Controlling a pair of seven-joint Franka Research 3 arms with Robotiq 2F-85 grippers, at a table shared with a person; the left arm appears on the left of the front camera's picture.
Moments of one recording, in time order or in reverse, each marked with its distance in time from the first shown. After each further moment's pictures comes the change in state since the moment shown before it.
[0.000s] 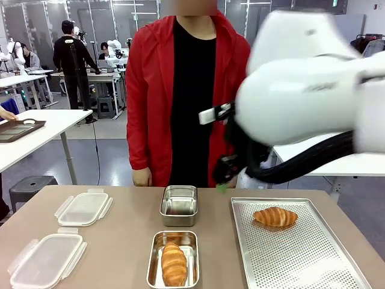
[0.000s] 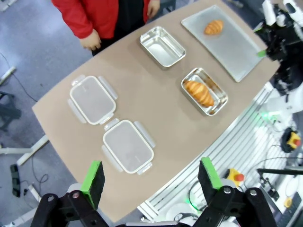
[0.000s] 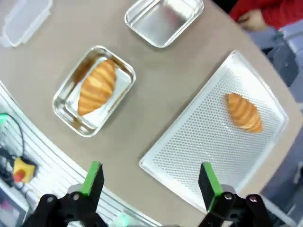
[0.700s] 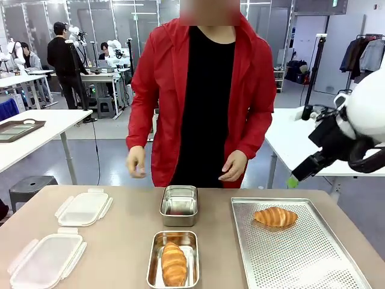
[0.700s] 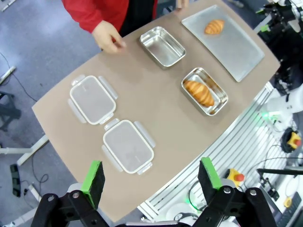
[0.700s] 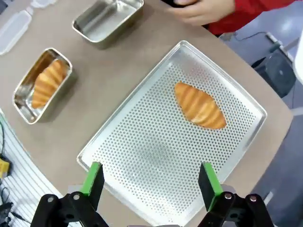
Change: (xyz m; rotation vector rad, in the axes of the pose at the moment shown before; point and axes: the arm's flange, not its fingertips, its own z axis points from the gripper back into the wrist) left arm 0.000 0.000 0.000 0.001 0.000 0.000; right arm -0.085 -0.171 -0.033 0.068 -0.148 -0.037
